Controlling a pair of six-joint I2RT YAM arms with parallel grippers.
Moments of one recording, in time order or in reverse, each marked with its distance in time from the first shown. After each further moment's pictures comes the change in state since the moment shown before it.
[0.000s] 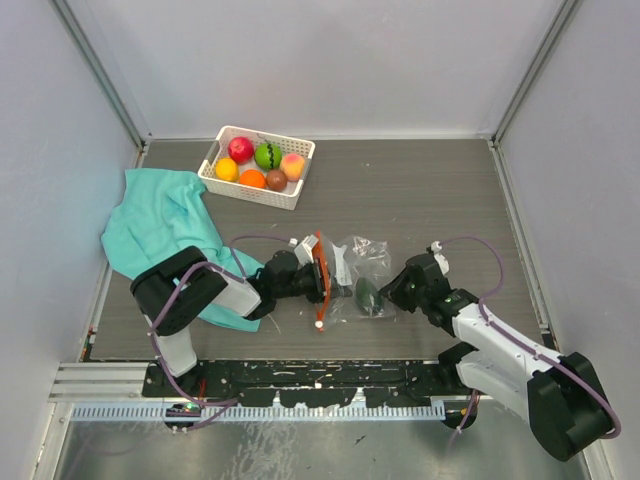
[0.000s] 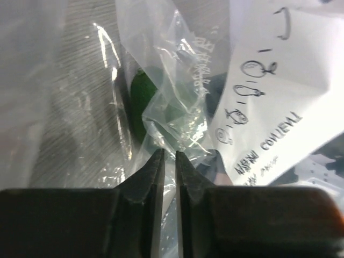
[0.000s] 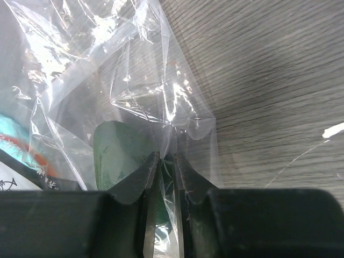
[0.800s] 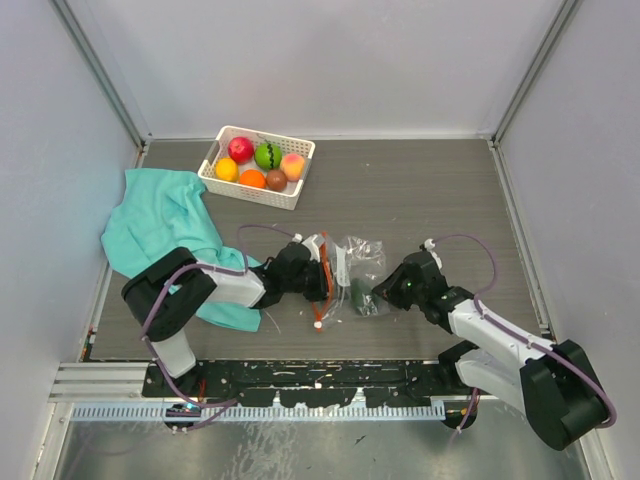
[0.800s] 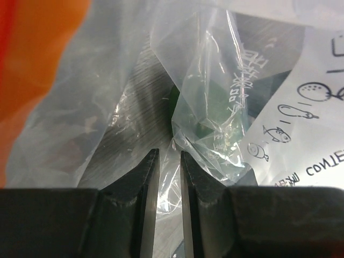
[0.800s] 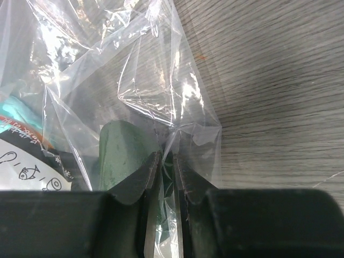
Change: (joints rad) left arm -0.011 -0.061 0.125 -0.448 -0.075 0.185; right arm -0.001 0.071 0.000 0.099 -0.084 -0.016
